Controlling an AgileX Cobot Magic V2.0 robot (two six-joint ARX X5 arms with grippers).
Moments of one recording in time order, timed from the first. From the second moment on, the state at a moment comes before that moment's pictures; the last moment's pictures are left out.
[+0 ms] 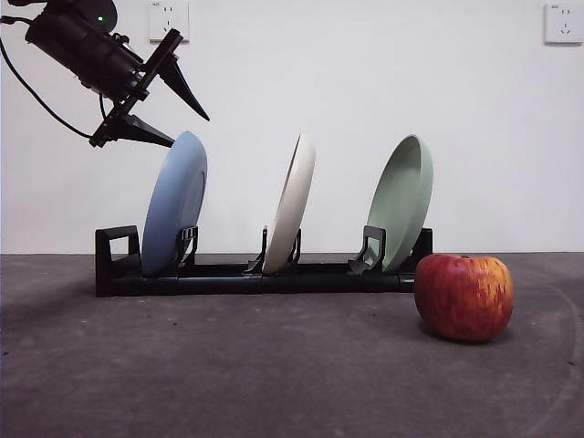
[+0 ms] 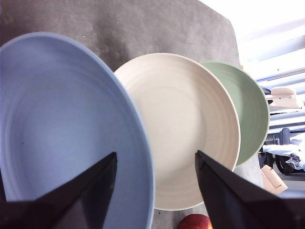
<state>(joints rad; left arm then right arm) -0.09 2.00 1.88 -0.69 0.73 -0.44 0.07 1.20 1.23 -1.13 -0.26 0.03</state>
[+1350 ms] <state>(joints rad) -0.11 2.00 1.88 -0.72 0.67 -0.39 0.07 1.20 1.23 -1.15 -0.26 0.03</state>
